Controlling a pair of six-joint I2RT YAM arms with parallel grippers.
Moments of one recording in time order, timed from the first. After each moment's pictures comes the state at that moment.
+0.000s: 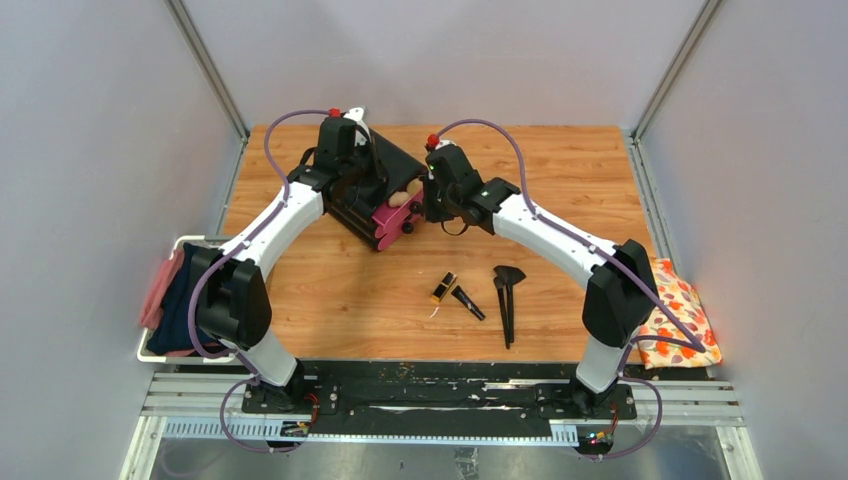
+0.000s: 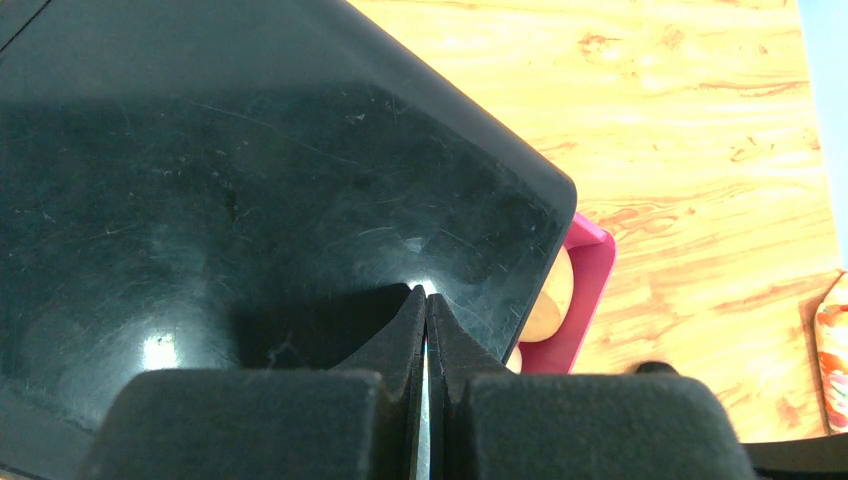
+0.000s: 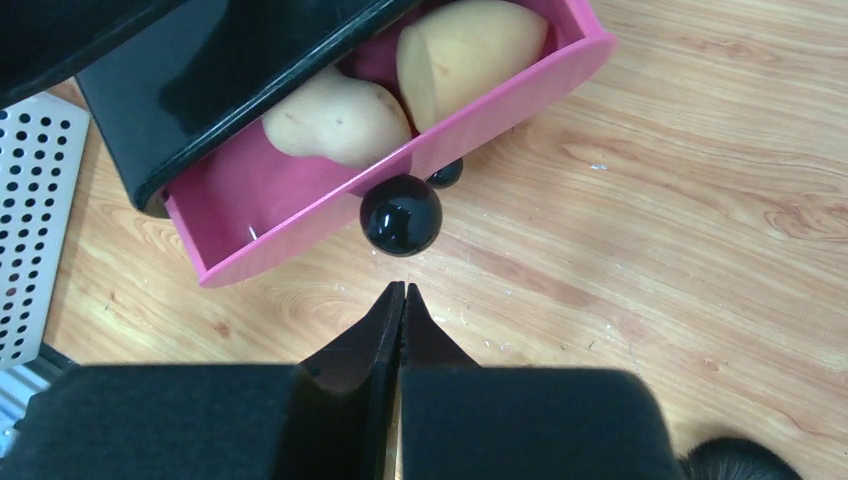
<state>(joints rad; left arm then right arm) -0.33 1.63 1.37 -0.28 0.10 -0.39 0.76 1.75 1.55 -0.48 0.07 0.45</state>
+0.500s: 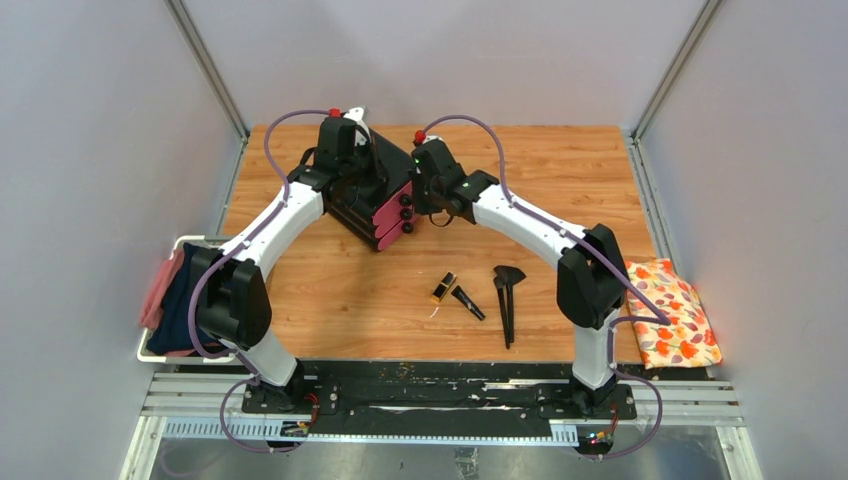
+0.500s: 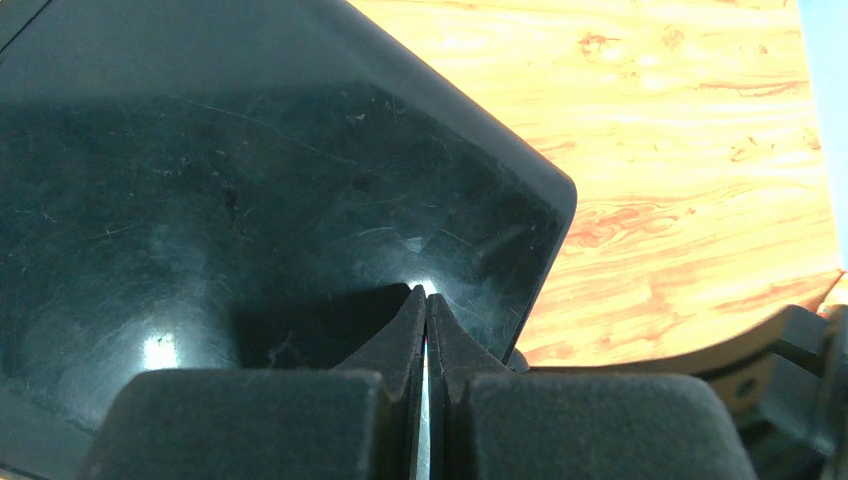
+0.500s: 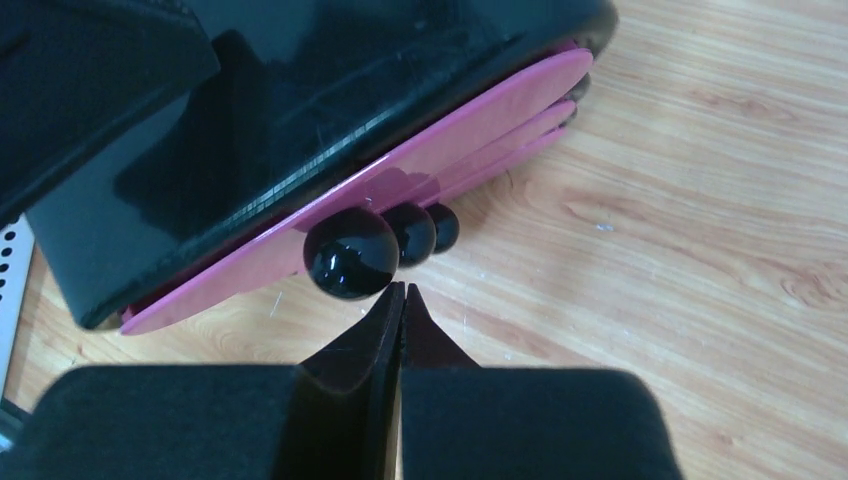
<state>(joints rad) -0.33 1.63 1.37 -0.28 0.10 -0.39 0.74 1.89 1.66 -0.46 0.10 0.43</state>
